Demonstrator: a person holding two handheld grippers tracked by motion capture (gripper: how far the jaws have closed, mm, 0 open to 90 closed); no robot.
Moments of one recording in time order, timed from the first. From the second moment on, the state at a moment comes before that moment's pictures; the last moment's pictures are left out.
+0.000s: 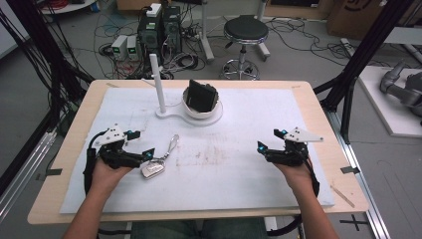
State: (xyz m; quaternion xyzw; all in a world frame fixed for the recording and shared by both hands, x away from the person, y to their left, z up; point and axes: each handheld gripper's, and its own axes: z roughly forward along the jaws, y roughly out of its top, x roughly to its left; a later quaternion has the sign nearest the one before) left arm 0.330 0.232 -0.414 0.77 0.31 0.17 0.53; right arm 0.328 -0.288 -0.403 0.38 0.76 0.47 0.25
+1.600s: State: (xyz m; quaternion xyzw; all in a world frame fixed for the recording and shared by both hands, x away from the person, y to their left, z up) left arm 0.354 0.167 -0.449 0.85 0.32 0.16 0.38; right arm 0.324 -0.289 -0.416 0.37 0.78 0.45 0.24
